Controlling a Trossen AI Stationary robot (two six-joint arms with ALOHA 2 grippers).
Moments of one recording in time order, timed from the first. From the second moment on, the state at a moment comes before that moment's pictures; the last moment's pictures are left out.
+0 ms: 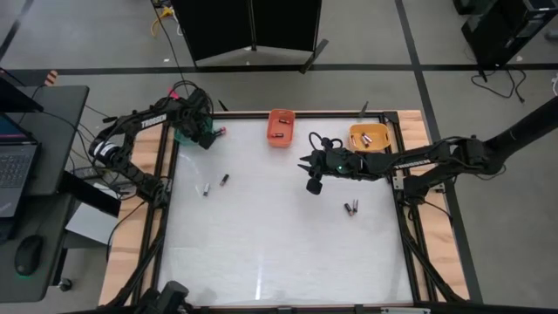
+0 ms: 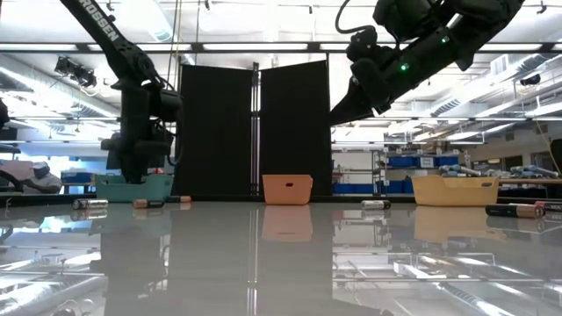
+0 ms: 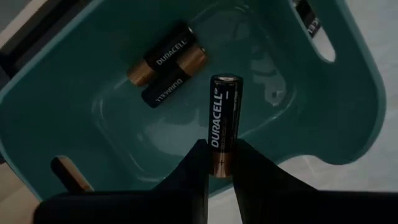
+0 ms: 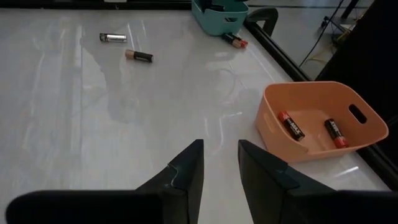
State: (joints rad) left arm 1.06 1.53 0.92 -0.79 -0.14 0.08; right arm -0.11 1.39 0.68 0.20 0.27 0.00
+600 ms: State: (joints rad) left arm 1.07 1.63 0.99 -0.78 -0.12 0.04; right arm -0.11 1.39 0.68 0.21 0.27 0.00
